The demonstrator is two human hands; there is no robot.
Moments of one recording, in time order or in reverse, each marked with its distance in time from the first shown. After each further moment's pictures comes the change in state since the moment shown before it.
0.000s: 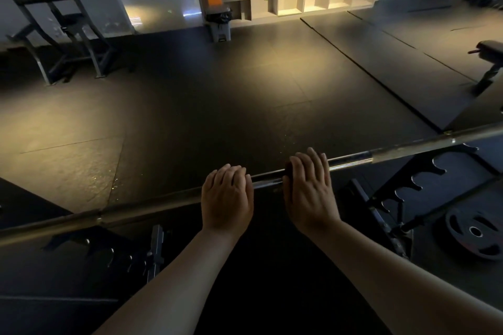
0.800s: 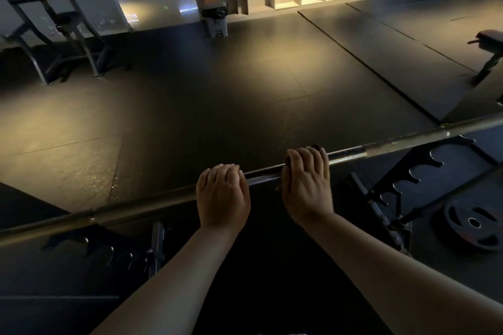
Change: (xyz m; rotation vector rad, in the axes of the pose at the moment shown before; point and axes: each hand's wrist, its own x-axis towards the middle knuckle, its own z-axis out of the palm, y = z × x) left_hand 0.000 0.012 -0.002 -0.010 0.006 -0.067; right_hand 0.006 0.006 -0.001 0.058 0.067 0.074
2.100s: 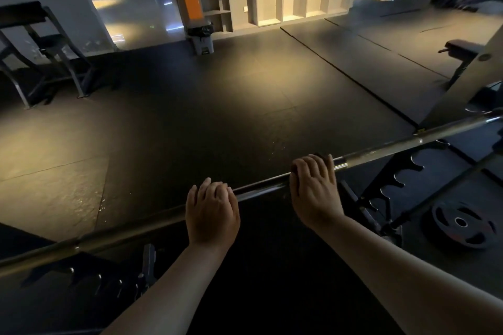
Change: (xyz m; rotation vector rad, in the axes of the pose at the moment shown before) left_hand 0.003 0.003 -0.007 0.009 -0.090 -0.013; right_hand 0.009 0.043 -0.020 0.000 -0.005 0.015
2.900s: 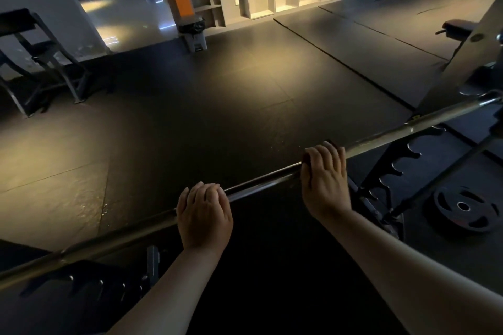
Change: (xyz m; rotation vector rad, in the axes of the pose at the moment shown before) left_hand 0.001 0.016 0.011 -0.027 0.144 -0.018; right_hand 0.001 0.039 -0.007 0.040 0.098 0.147
